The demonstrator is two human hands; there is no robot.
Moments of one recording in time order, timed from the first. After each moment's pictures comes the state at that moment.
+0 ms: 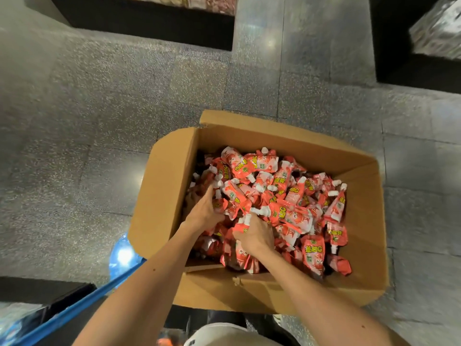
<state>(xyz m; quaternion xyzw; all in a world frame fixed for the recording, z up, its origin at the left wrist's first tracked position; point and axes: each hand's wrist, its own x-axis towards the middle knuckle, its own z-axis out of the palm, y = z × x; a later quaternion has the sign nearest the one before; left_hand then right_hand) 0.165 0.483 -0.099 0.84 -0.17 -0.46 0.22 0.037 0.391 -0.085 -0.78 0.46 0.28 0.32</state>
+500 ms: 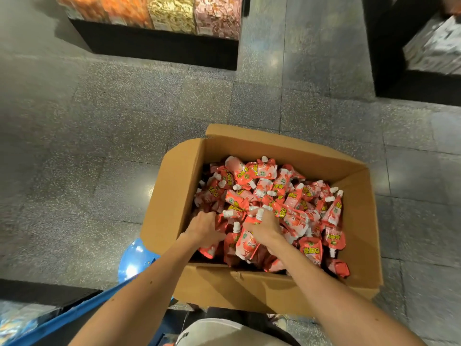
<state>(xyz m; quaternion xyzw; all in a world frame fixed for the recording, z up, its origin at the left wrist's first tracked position) 0.145 0.508 -0.071 0.87 -0.26 -0.42 0.06 0.034 0.368 -0.055 -0.69 0.52 0.19 0.47</state>
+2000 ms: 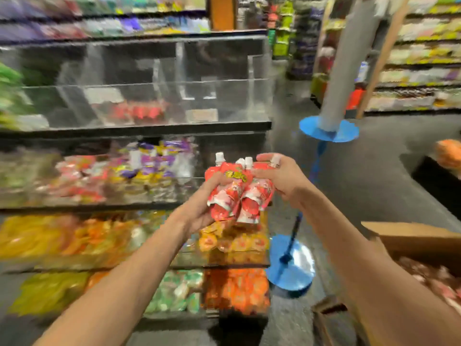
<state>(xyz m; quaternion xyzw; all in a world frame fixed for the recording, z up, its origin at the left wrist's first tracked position) -0.411 0.813 0.263 0.48 0.24 0.14 0.83 -0.244 0.725 0.266 -0.66 -0.30 0.31 0.62</state>
